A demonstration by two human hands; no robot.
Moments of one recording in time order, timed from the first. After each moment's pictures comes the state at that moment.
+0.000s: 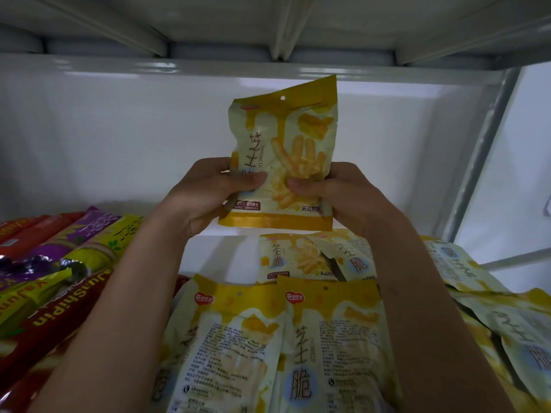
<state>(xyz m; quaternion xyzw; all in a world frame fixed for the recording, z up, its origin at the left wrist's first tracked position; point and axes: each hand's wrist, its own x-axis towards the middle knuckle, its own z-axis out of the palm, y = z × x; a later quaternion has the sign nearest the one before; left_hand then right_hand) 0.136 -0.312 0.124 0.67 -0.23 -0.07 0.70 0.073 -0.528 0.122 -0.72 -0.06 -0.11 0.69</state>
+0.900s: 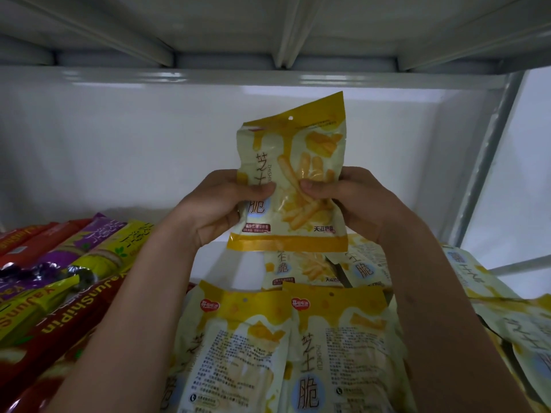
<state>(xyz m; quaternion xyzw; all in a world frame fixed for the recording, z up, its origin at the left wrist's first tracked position) 0.137 -0.316 0.120 0.62 -0.25 -0.15 0.73 0.063 -0.532 0.127 -0.70 -0.05 -0.10 0.70</state>
